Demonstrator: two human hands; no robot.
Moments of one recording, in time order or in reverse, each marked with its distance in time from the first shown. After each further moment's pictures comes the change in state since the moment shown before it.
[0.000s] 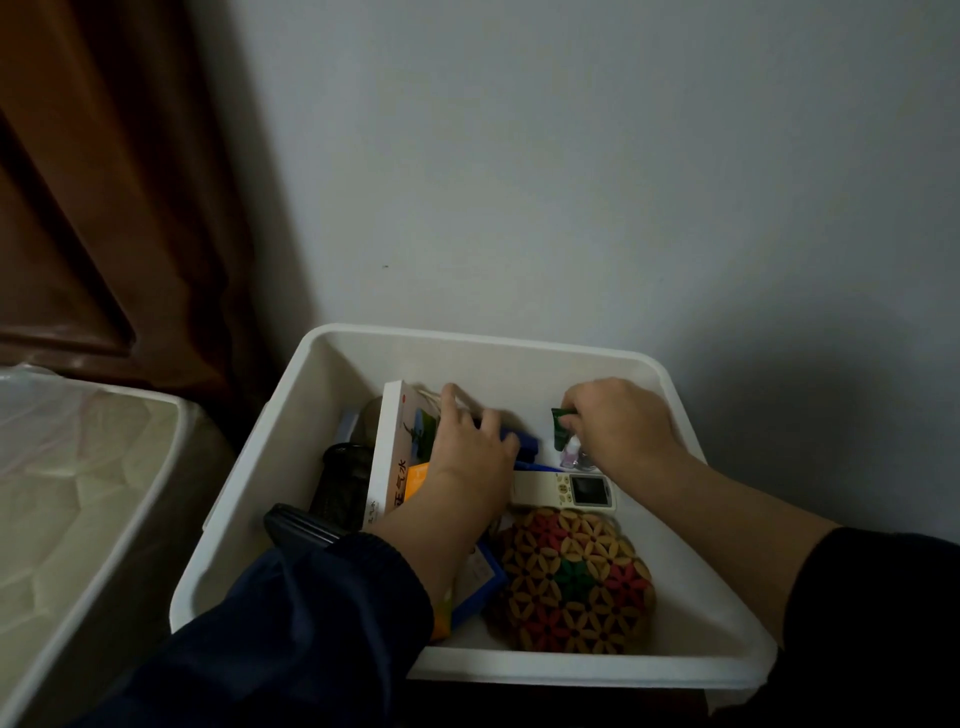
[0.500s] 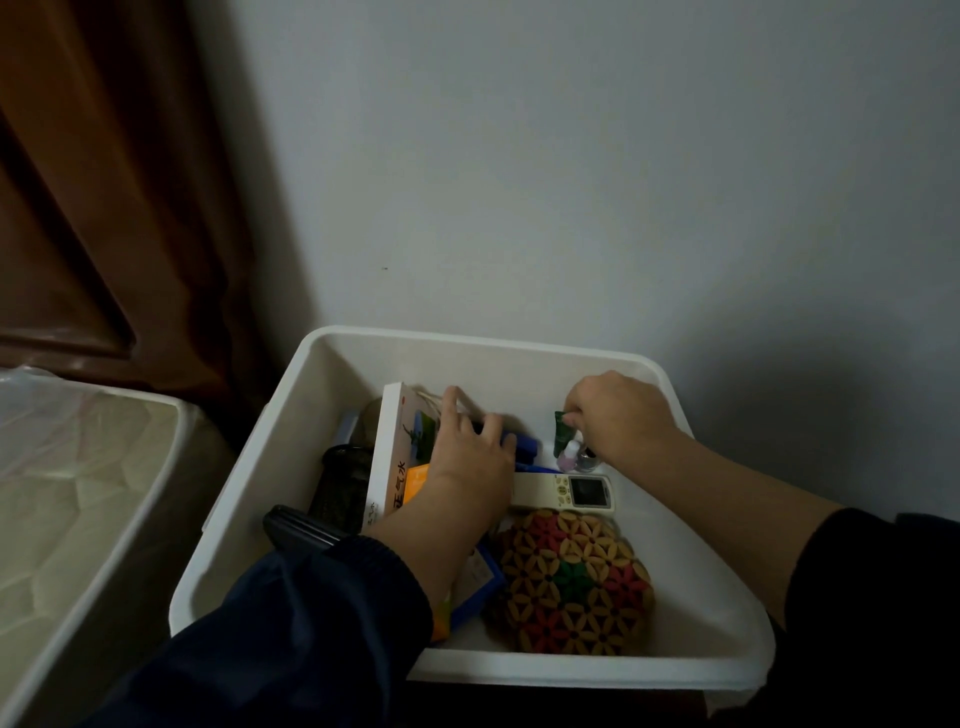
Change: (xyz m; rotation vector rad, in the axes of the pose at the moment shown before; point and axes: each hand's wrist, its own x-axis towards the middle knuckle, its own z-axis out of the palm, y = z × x) left_hand -0.002 0.002 0.000 -0.006 0.024 0.013; right_hand 0.017 0.003 -0.005 -0.035 -0.126 0.036
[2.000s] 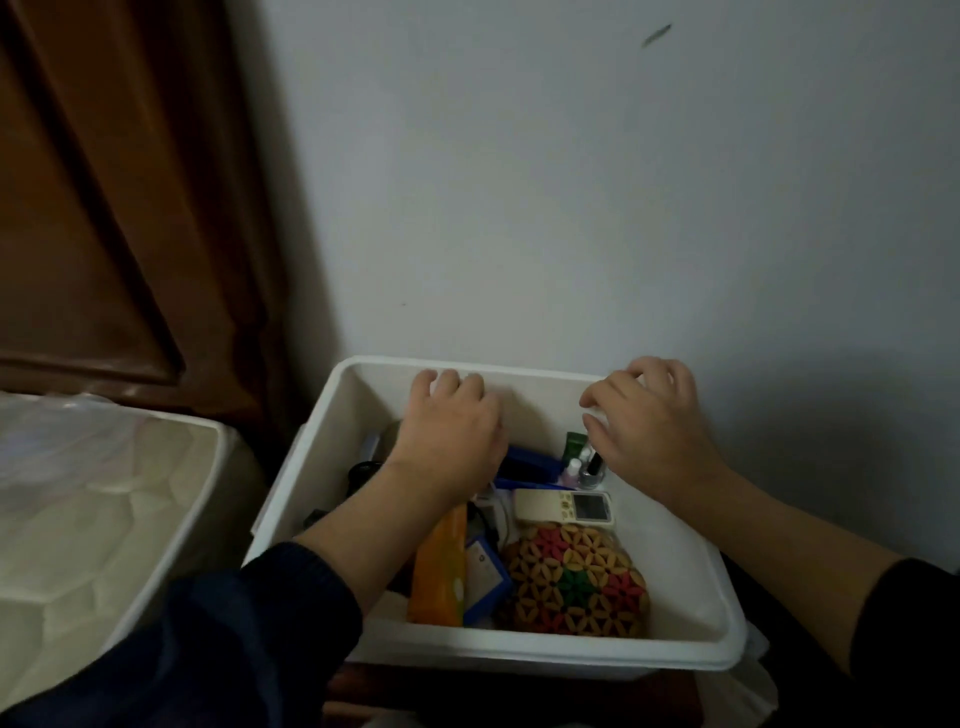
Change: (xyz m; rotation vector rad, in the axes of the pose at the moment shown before) left_hand -0.049 -0.053 -0.043 -0.296 0.419 -0.194; right_hand -0.045 0.035 -0.013 -0.051 0.707 -0.312
